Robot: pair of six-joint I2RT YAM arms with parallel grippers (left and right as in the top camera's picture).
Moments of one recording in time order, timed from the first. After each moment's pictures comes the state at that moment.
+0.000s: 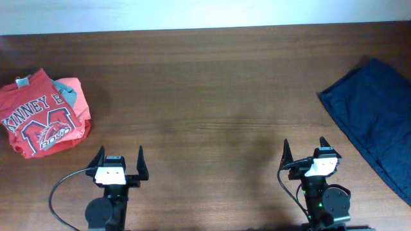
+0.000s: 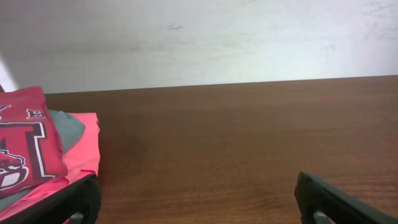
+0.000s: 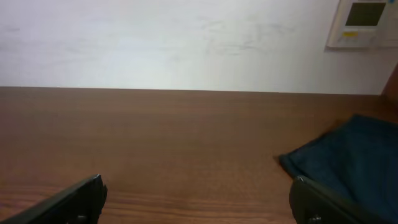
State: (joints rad) left arm -0.03 0.01 0.02 -0.08 -0.02 0.03; right arm 0.11 0.01 0.01 -0.07 0.08 0.00
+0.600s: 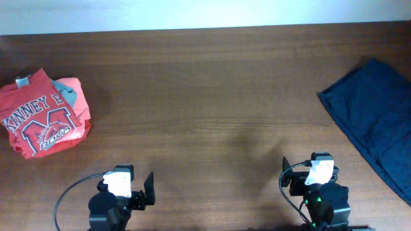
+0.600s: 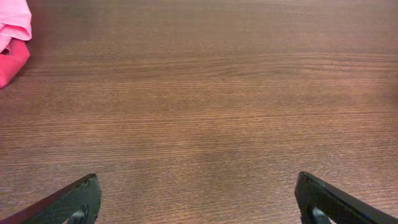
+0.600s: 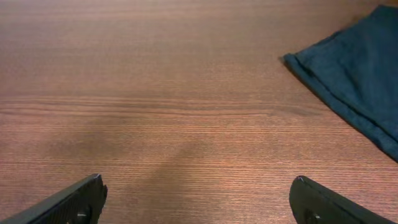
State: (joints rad) left arm -0.03 0.01 0.17 -0.72 0.11 -0.05; right arm 0.11 0.01 0.16 -0.59 0.08 0.08
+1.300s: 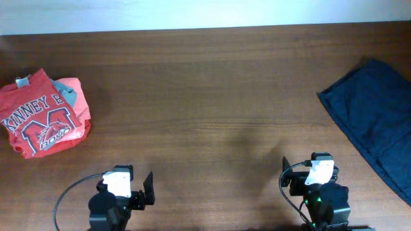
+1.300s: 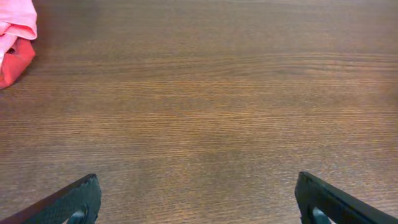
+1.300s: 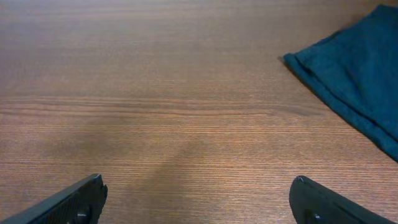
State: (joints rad) left arm -0.03 0.01 0.17 -0.72 0.10 -0.05; right arm 0.11 0.01 0.16 -0.60 0.08 0.08
